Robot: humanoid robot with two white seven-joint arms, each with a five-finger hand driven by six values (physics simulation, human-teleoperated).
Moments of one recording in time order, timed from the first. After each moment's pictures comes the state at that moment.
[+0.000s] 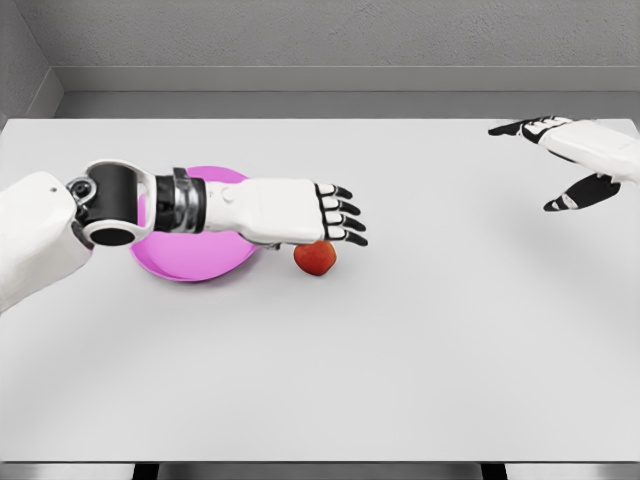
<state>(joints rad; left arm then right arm) -0.93 0.60 -1.04 -1.56 -0.63 -0.61 -0.35 -0.43 -0.86 0.24 -1.59 0.21 -0.29 0.61</state>
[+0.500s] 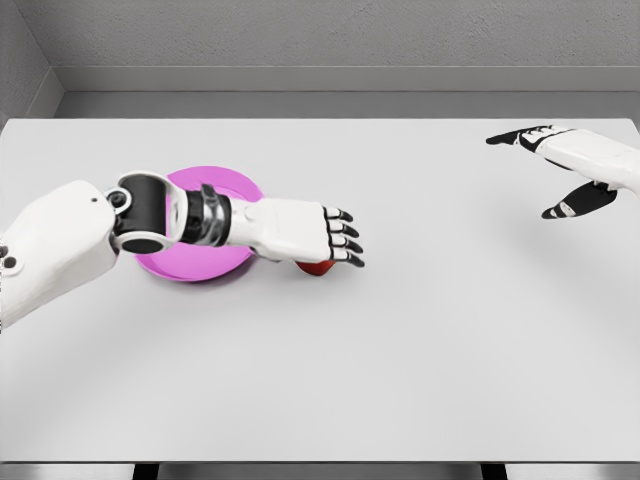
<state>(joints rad) -0.95 0.54 -1.12 -1.49 -0.71 -0.61 -0.38 -0.41 -0.86 0.25 -1.59 0.21 -0.29 0.61</state>
